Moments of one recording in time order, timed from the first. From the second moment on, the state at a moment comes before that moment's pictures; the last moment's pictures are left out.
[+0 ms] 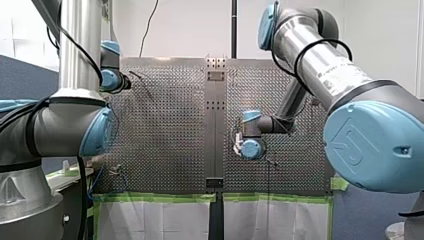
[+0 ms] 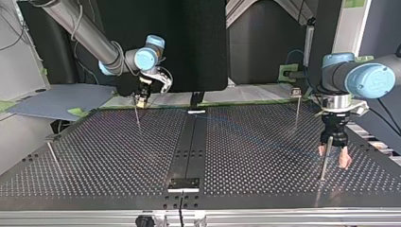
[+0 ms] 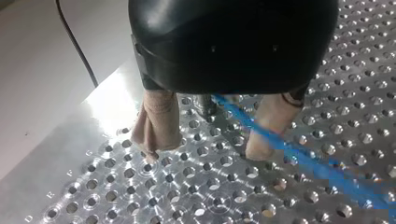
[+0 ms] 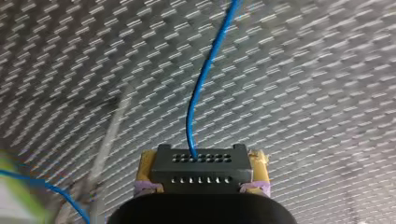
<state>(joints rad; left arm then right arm) 0.25 -1.67 -1.81 -2.69 -1.41 -2.12 2.15 -0.72 1.52 -0.68 2.10 1.60</state>
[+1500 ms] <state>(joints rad) 0.25 -1.67 -1.81 -2.69 -1.41 -2.12 1.92 -0.70 1.92 -1.08 1.98 1.70</state>
